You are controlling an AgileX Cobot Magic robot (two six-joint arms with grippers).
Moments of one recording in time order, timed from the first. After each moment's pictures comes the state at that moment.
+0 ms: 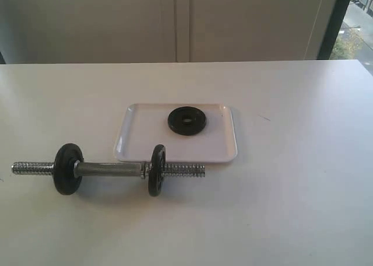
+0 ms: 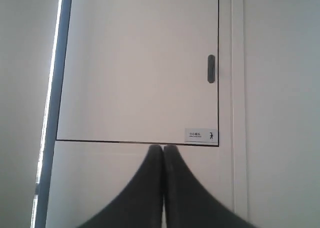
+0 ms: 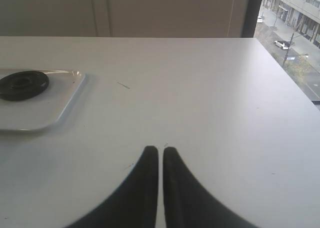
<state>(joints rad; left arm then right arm) -0.05 0.08 -0.11 -0.11 -0.48 0.03 0.05 0.00 -0.01 -0.03 0.32 0.04</state>
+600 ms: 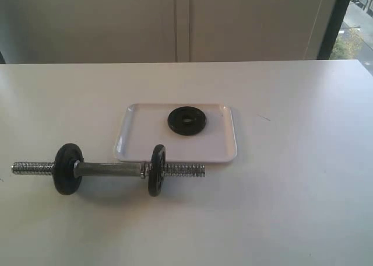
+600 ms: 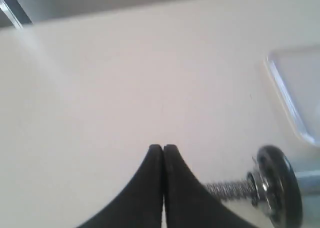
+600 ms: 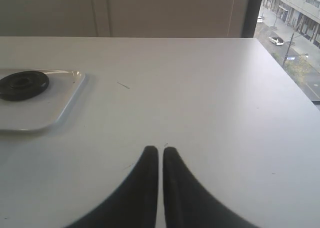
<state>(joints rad) -0.06 0.94 -0.61 -0.10 0.28 0.23 0.05 0.00 -0.01 -0.03 0.32 0.04</state>
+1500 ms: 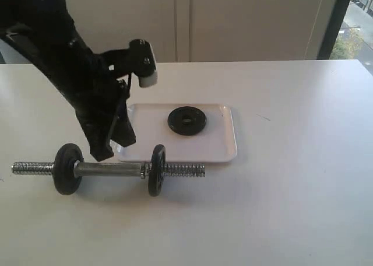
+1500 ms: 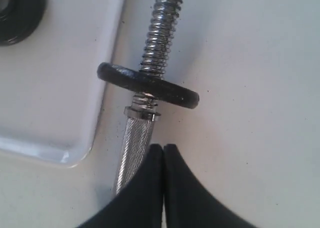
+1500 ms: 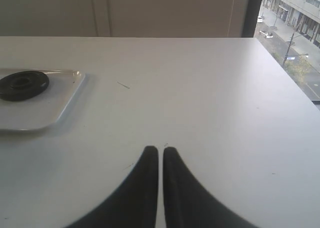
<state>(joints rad) -0.58 1.63 -1.33 -0.27 1.04 0.97 0.05 0.00 -0.01 -0.03 0.32 0.04</state>
